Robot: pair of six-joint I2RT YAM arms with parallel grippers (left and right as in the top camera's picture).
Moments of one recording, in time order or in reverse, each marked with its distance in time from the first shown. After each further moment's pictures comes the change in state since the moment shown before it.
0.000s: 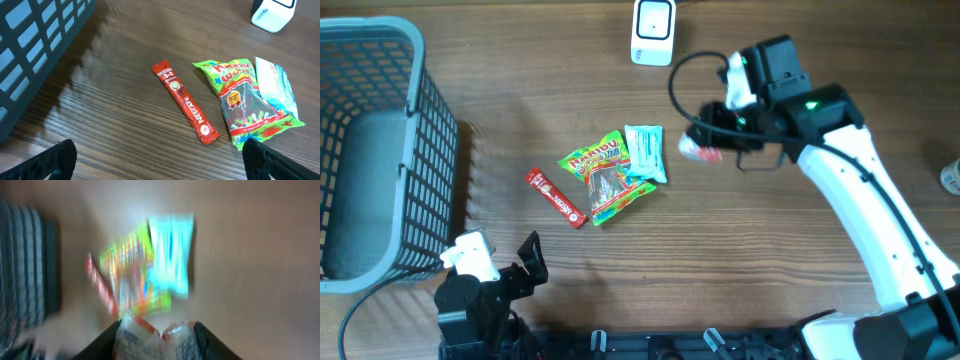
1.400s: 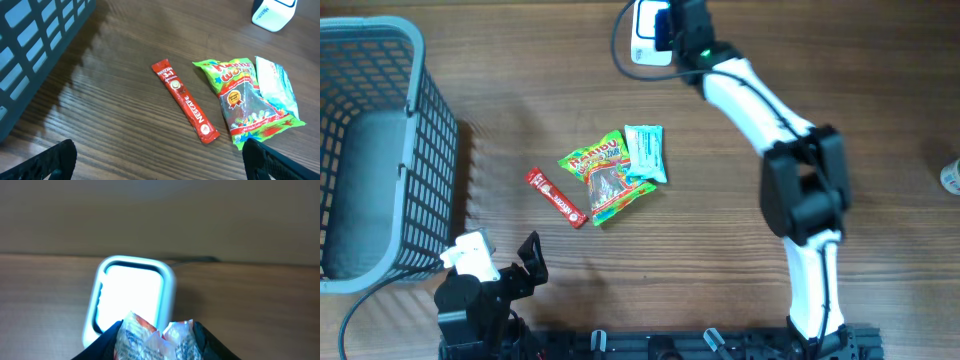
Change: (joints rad) left arm 0.000 0.001 0.000 -0.003 0.000 0.000; right arm 0.015 0.683 0.449 0.645 0.539 -0.238
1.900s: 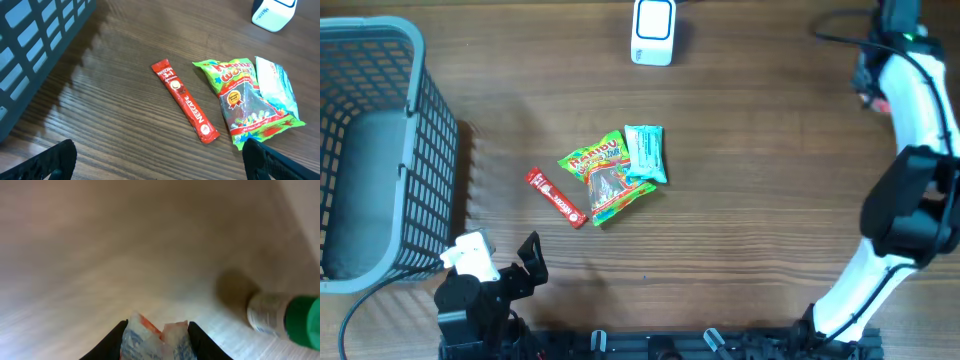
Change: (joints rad) left arm 0.000 0.000 0.000 0.000 0.000 0.000; right arm -0.627 -0.143 -0.160 -0.546 0.222 -0.015
